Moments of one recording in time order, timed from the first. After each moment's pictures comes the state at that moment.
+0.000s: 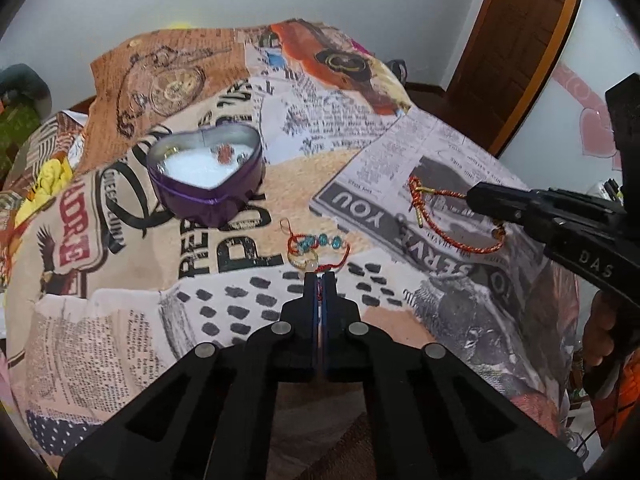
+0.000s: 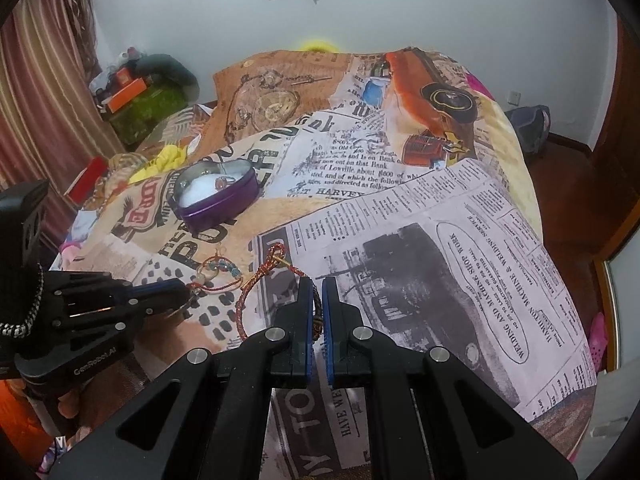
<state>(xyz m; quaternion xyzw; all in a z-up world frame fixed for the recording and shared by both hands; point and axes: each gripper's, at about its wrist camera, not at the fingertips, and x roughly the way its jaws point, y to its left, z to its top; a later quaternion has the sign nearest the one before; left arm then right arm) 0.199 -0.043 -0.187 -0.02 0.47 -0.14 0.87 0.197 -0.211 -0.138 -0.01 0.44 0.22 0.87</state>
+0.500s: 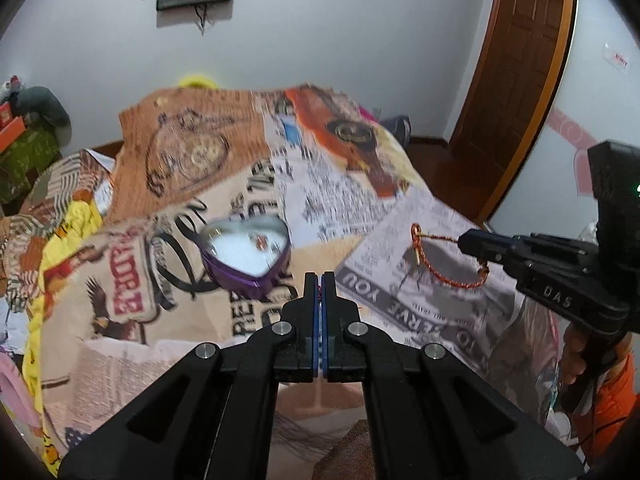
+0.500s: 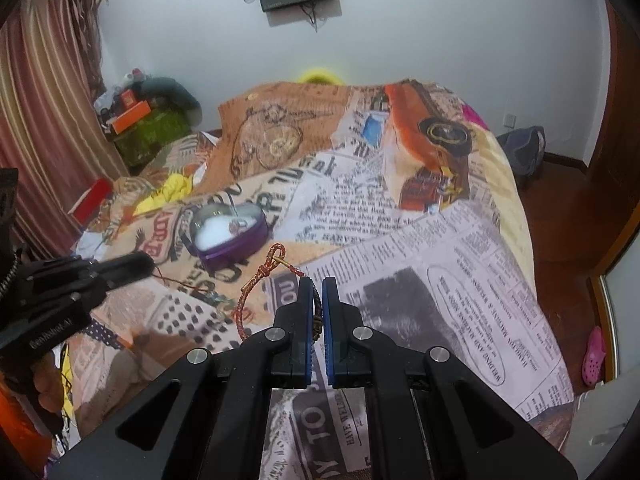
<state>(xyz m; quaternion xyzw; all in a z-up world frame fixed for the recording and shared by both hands) 0.186 -0.015 -0.111 -0.03 0.38 -0.12 0.92 0.194 -0.208 -0.100 0.00 0.39 0.22 0.90</state>
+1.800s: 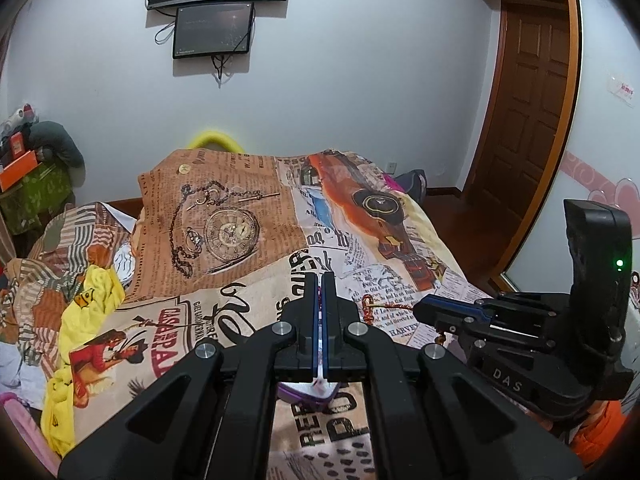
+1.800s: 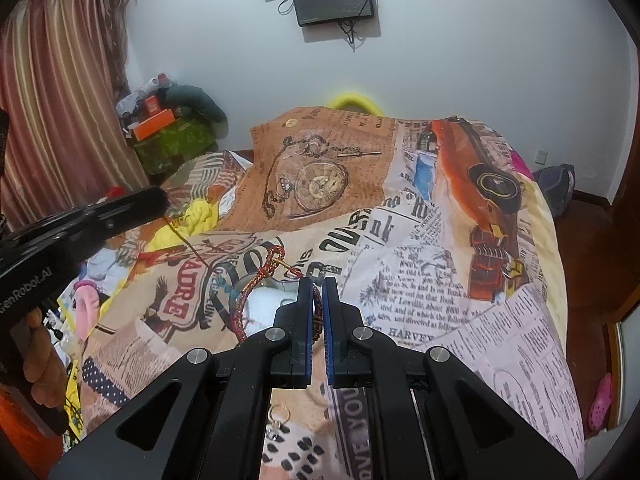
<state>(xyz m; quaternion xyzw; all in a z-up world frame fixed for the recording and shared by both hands) 0.253 0.029 -0.070 -0.03 0.30 -0.10 0.95 0.252 -0.130 -0.085 -0.01 0.36 0.26 0.90</state>
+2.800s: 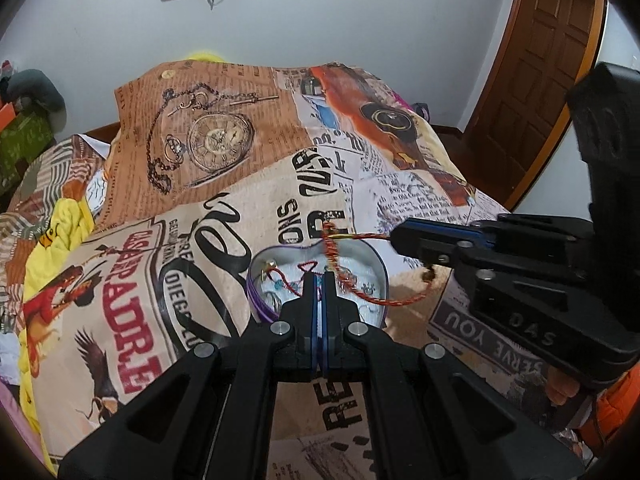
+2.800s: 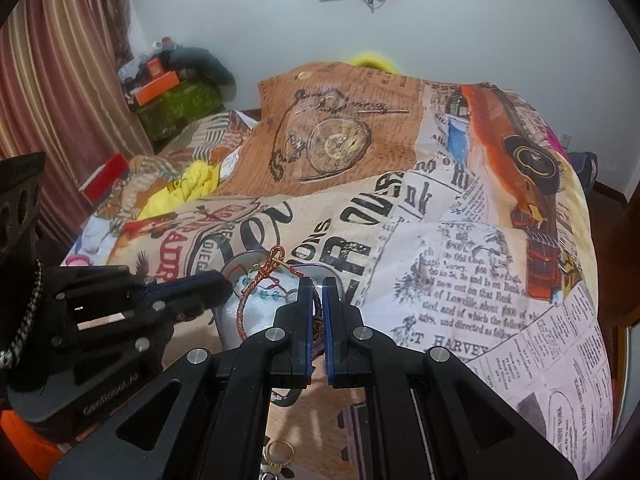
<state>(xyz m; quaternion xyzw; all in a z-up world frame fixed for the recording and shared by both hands) 0.284 0.040 -0.171 -0.04 0.41 -0.12 0.90 0.284 -0.089 -0.135 -0.05 0.42 0.28 0.86</state>
